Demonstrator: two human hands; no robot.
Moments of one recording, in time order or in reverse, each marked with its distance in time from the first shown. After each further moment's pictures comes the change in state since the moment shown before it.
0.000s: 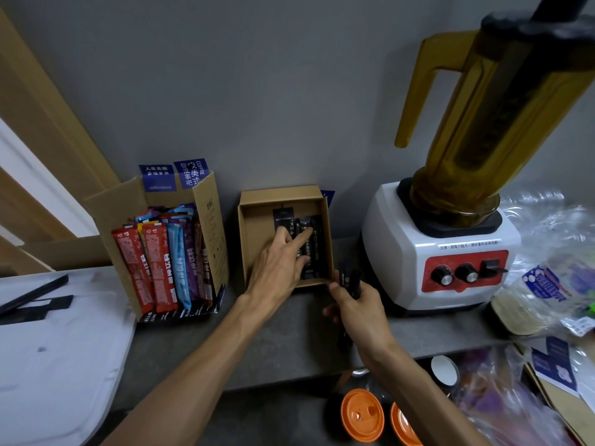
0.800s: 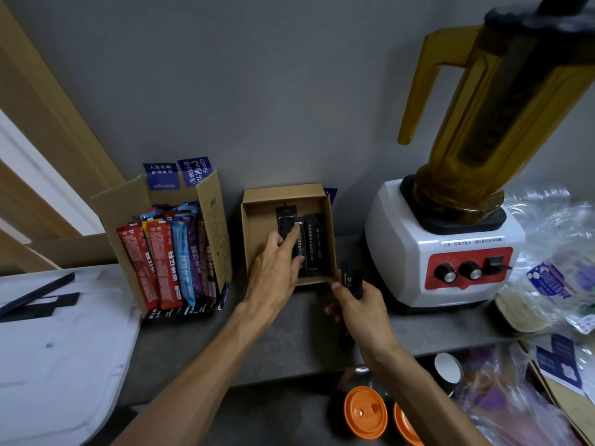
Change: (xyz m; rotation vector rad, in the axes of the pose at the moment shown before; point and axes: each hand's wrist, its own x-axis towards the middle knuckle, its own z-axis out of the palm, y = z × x) left_hand -0.018 0.000 -0.004 -0.040 0.069 -0.100; right_hand -0.006 0.000 0.002 0.026 0.008 0.023
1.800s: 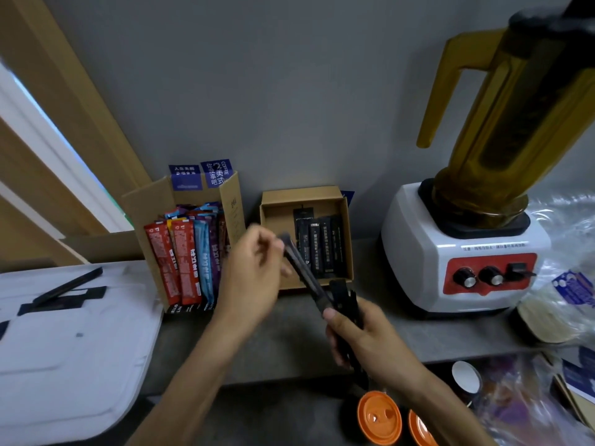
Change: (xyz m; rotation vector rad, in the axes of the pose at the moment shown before) left_hand -0.041 0.034 -0.107 -0.597 0.036 -0.285; right_hand -0.048 -0.026 -0.004 -0.014 -0.508 -0.071
